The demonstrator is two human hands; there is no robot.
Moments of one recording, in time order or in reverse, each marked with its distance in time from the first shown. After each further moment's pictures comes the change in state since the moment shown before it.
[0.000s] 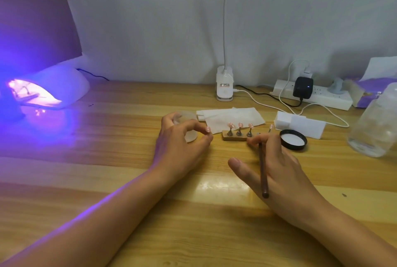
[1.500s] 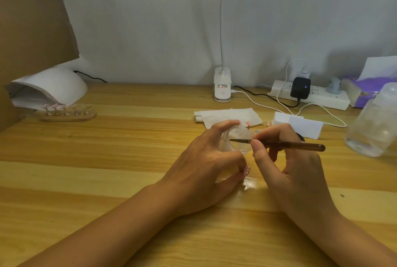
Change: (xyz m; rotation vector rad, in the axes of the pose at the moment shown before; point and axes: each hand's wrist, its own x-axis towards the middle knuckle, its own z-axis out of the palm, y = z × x) left_hand -0.021 0.009 0.013 0.286 -0.265 0.765; right_hand 0.001 0.002 0.001 0.118 0.536 -0.384
